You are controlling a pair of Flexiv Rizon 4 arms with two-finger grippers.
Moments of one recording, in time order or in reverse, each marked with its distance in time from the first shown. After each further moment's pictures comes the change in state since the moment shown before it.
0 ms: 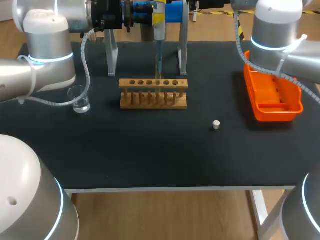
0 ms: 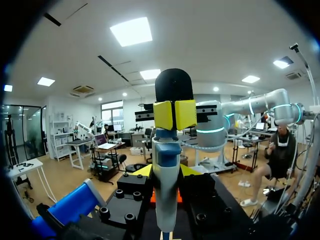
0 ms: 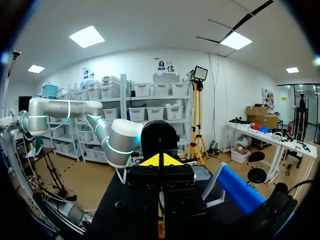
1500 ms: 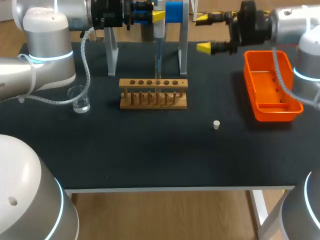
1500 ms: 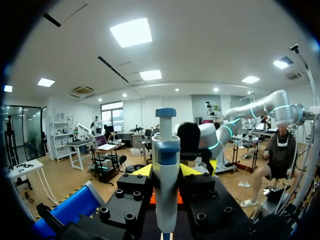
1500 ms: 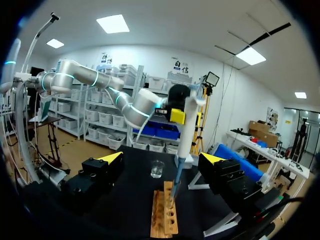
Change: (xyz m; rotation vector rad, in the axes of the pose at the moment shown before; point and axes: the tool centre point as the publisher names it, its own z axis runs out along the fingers) left arm -0.001 -0.005 0.000 0.000 0.001 0.001; right arm 0.023 -0.118 -0.103 0.014 0.045 -0.177
